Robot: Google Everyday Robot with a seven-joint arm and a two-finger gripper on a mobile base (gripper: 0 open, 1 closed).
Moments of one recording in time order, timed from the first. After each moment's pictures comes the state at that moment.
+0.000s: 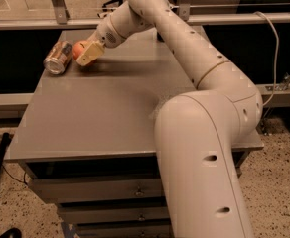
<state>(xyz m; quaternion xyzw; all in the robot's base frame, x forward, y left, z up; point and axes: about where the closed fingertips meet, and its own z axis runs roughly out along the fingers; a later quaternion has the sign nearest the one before) 0.767 0.177 0.859 -0.61 0.66 0.28 0.35</state>
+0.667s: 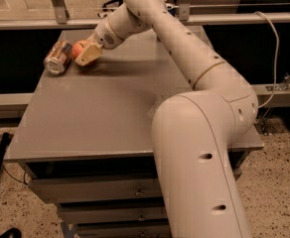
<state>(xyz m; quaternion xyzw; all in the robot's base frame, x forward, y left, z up) 0.764 0.183 0.853 -0.61 0.65 0.29 0.35</state>
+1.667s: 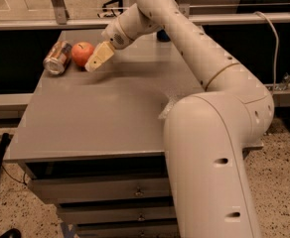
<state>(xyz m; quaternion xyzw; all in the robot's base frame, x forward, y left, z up) 0.766 0.158 0.855 -0.59 0.67 0.28 0.35</state>
